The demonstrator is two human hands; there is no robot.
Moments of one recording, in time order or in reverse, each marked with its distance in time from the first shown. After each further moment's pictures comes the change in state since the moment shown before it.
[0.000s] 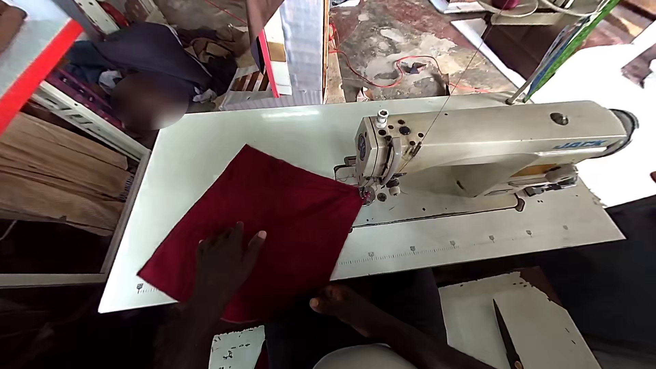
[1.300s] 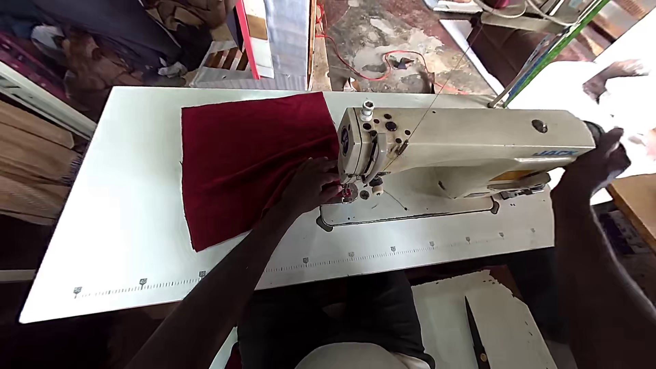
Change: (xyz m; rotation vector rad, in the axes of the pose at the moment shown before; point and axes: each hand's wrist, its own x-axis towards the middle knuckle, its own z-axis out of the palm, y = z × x) left_hand 0.164 0.160 0.092 -0.306 0.052 0.794; right_hand -0.189 -0.258 -0.396 -0.745 1.661 -0.788
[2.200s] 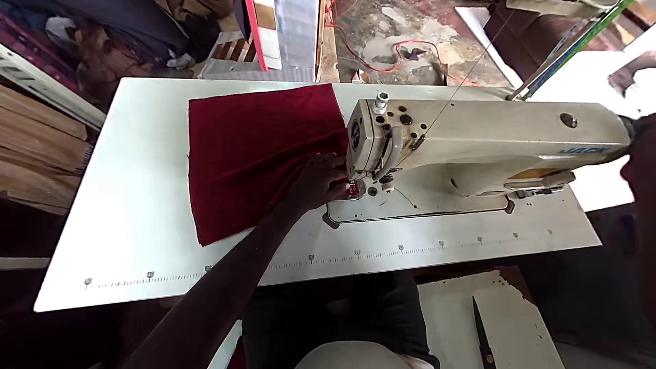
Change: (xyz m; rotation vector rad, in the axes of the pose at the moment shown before) left_hand -0.002 0.001 -0.003 -0.038 0.007 0.048; right_hand -0.006 -0.138 0.010 -0.413 -0.188 0.507
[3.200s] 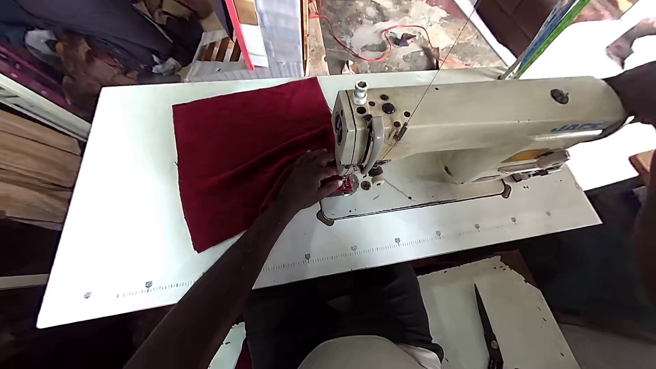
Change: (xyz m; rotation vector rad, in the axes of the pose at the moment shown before) left_hand 0.001 0.000 0.001 0.030 -0.036 -0.010; right_hand 0.006 -0.028 -0.018 -0.549 -0.273 -0.211
